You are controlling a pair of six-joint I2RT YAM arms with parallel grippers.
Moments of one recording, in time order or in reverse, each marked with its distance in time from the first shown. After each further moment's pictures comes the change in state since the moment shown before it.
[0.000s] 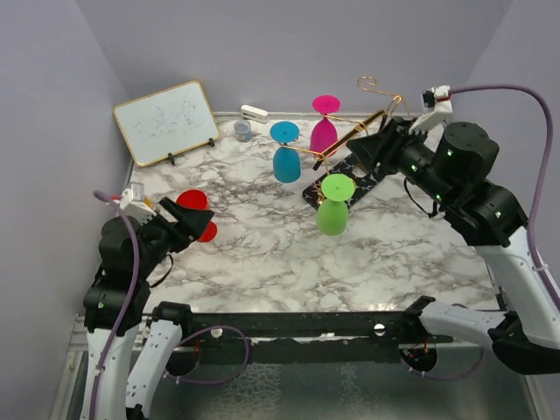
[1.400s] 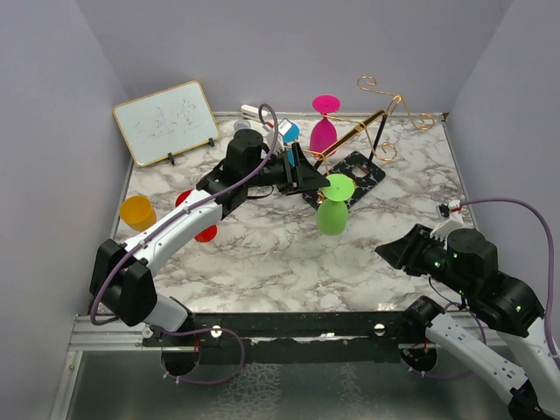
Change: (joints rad) left arm -0.496 0.997 0.248 0.827 0.483 -0.142; right arm 0.003 -0.703 -0.700 -0.379 -0.008 0.330
